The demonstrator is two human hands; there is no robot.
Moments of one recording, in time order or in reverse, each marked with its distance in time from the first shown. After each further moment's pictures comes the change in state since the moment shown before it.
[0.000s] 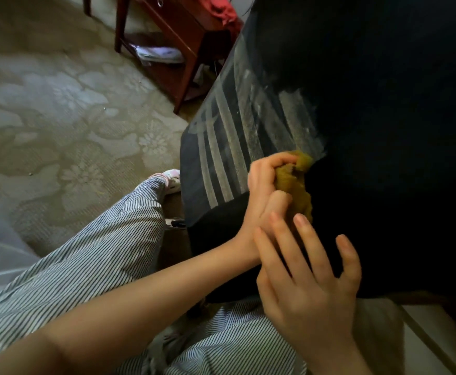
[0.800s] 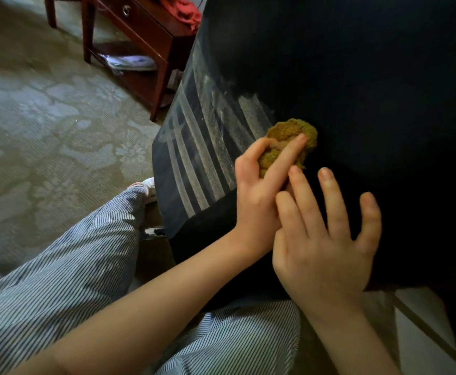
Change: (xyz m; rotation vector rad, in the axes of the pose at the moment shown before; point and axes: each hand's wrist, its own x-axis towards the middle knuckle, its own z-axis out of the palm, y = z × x) left_hand 0.013 -0.013 0.049 0.441 0.273 0.483; right_hand 0.018 0.046 0.001 -0.210 0.112 0.201
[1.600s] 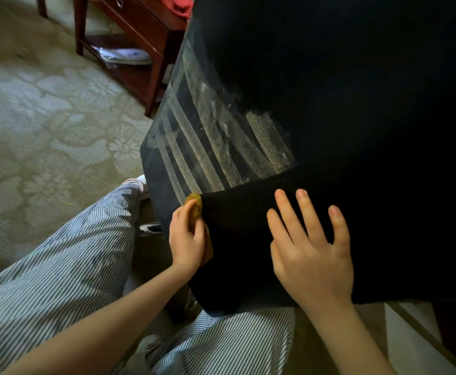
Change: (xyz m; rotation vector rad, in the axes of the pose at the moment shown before) left_hand -0.107 -0.125 -0.048 0.160 -0.093 -0.700; right_hand -0.036 0.013 0.023 -0.076 -0.234 -0.198
